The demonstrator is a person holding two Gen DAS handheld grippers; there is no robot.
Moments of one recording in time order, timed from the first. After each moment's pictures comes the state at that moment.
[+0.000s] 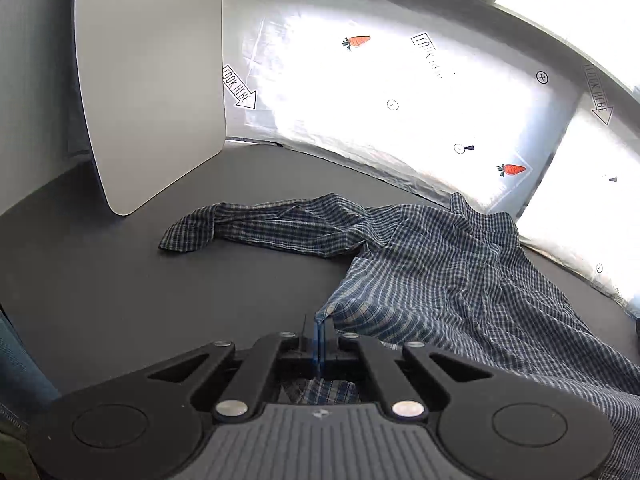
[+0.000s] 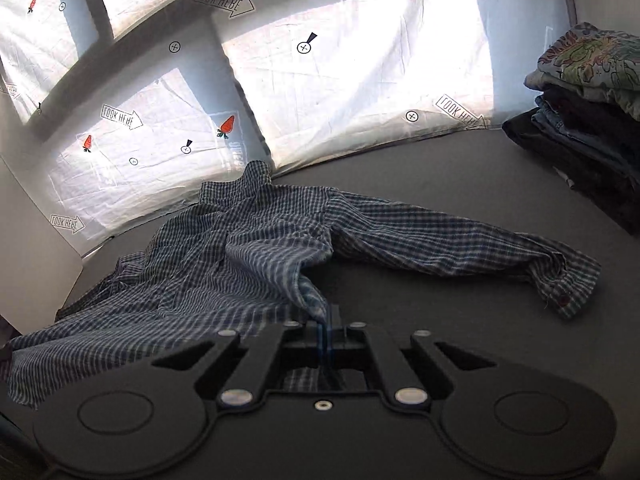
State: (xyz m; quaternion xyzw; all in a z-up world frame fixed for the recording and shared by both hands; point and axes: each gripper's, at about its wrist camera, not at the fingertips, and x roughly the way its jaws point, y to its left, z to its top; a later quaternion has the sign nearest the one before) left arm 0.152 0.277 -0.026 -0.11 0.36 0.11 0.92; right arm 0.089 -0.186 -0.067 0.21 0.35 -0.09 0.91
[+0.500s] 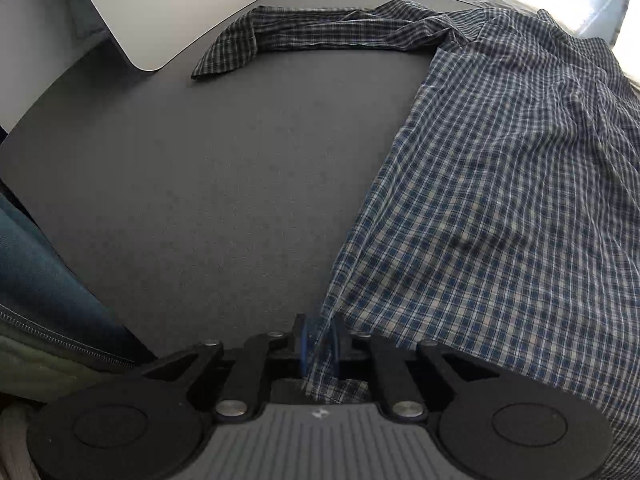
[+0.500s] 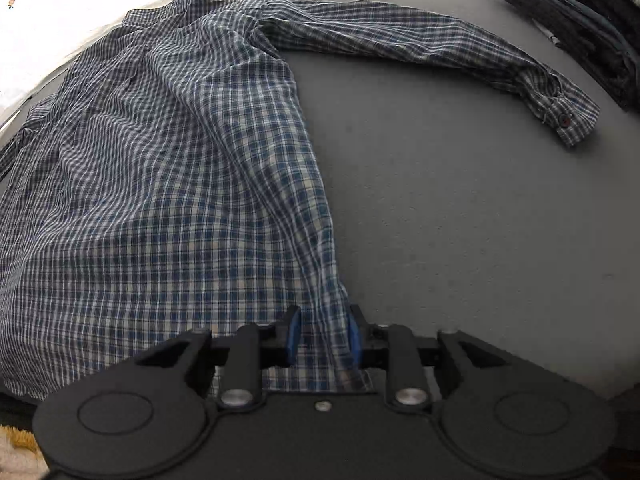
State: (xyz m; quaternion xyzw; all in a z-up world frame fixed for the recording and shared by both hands) left arm 0.162 0.271 -0.160 -0.05 0.53 0.18 0.82; right arm 0.088 -0.148 -0.197 0.16 0.52 -0.15 0.83
